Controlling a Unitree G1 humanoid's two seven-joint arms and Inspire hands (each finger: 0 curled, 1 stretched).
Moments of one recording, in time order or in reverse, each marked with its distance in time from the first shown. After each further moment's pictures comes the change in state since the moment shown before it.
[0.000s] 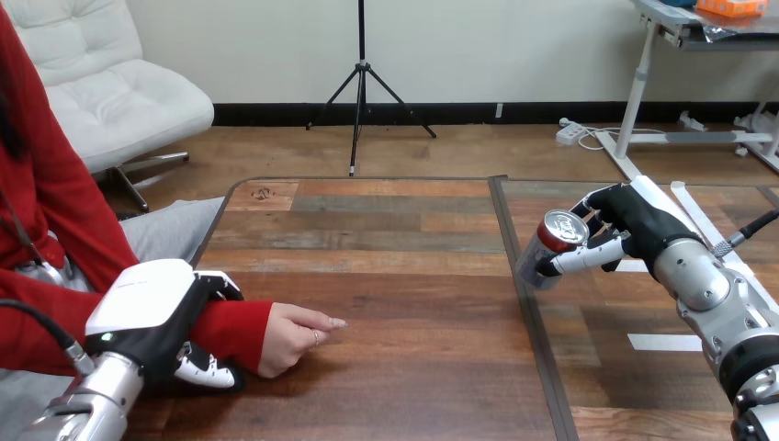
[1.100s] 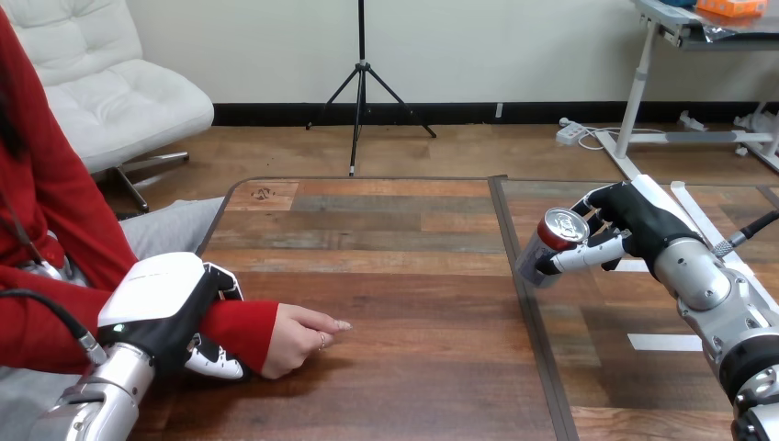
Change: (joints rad) left arm -0.048 -0.010 -0.035 0.051 -0.020 -0.001 0.017; right arm 0.000 0.000 -0.001 0.000 0.005 -0.001 0.000
